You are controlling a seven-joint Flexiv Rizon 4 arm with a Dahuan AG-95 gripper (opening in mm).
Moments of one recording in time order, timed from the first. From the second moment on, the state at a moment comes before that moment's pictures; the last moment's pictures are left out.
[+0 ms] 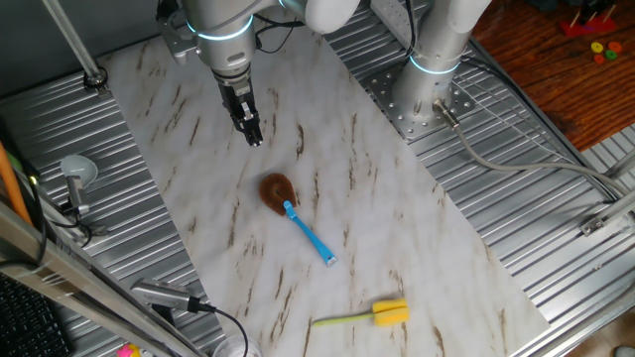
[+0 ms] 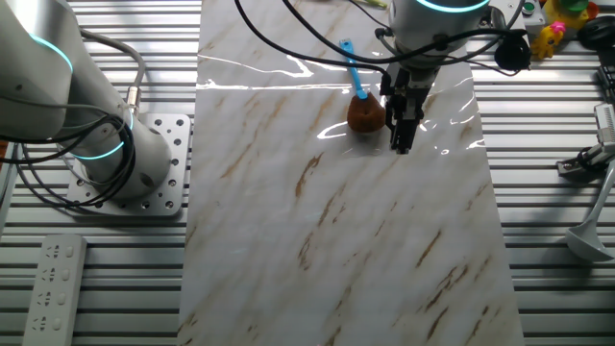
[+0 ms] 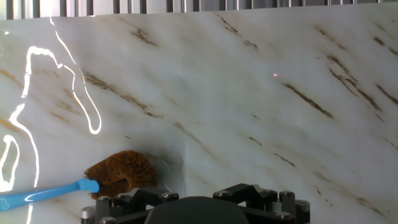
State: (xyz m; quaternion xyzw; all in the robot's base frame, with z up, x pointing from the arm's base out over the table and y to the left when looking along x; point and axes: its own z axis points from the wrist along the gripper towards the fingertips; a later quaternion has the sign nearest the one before) arm 0.500 0.000 0.170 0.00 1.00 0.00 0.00
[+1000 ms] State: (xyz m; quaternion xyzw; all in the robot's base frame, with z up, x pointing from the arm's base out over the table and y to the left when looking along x) arm 0.498 0.000 0.169 -0.05 1.00 0.01 0.01
